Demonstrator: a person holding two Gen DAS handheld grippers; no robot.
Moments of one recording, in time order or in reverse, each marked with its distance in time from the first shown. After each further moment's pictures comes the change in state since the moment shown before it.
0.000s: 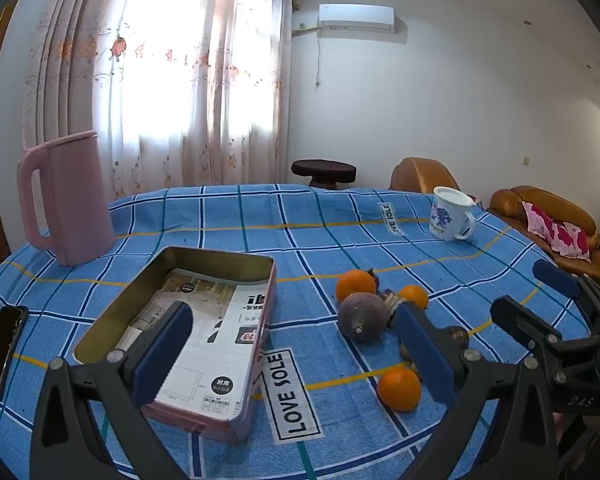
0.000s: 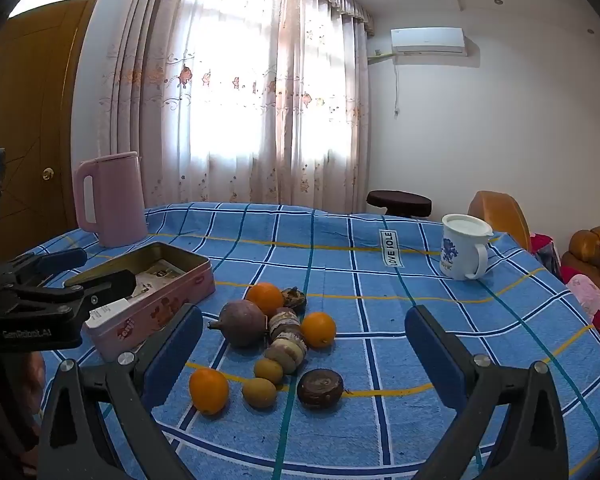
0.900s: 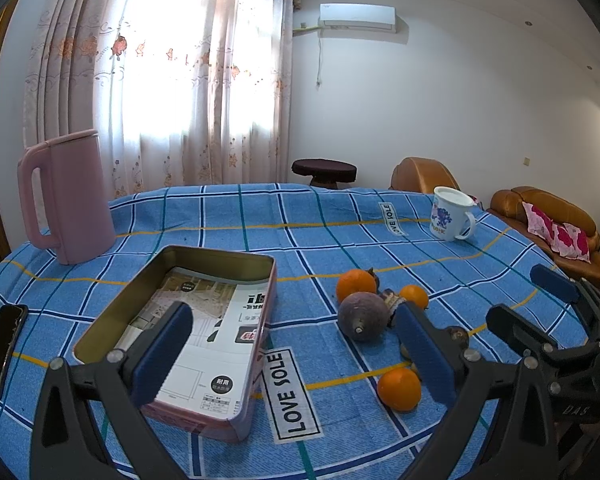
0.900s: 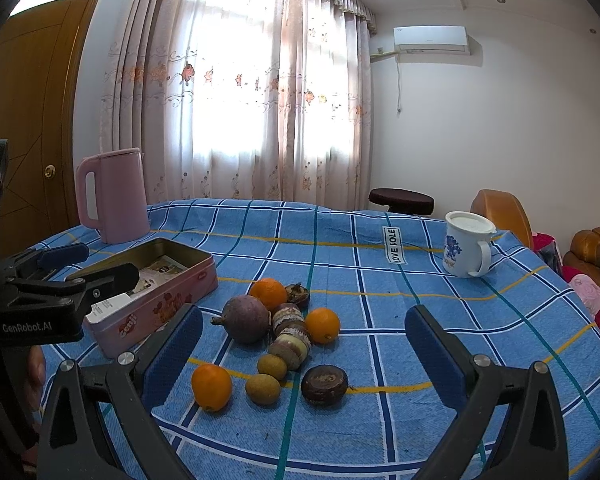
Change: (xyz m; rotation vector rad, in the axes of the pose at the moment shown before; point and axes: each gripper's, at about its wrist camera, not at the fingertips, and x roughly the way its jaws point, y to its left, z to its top) left arm 0.000 0.000 0.000 -0.003 0.003 0.000; right arm 0.001 0.002 -0.003 -0.004 0.003 0.001
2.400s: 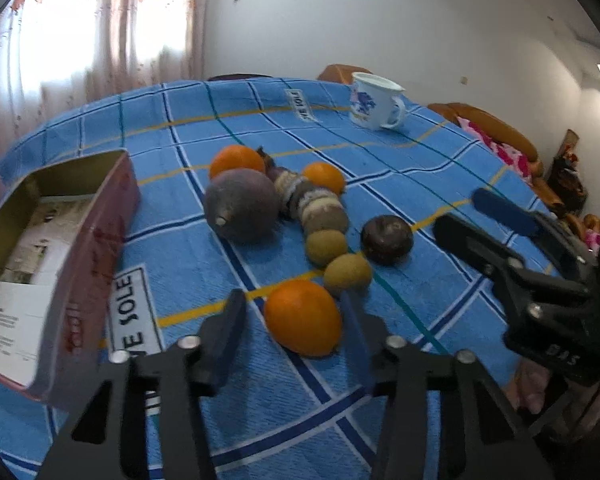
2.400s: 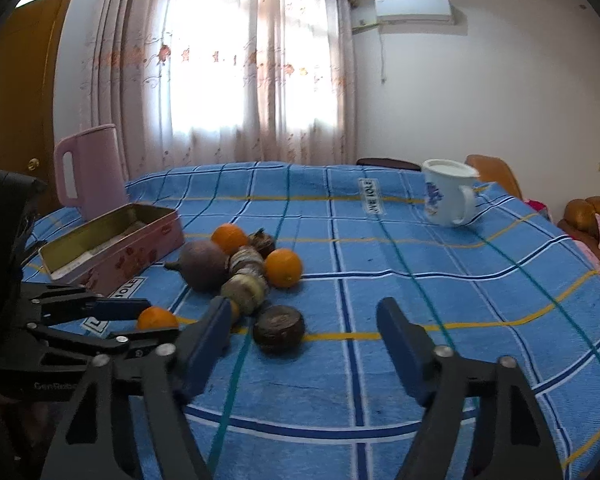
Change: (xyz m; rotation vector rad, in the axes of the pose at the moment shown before) left arm 0.063 -0.061 -0.049 0.109 0.337 -0.296; right arm 0.018 -0.030 -0.043 0.072 0.099 0.003
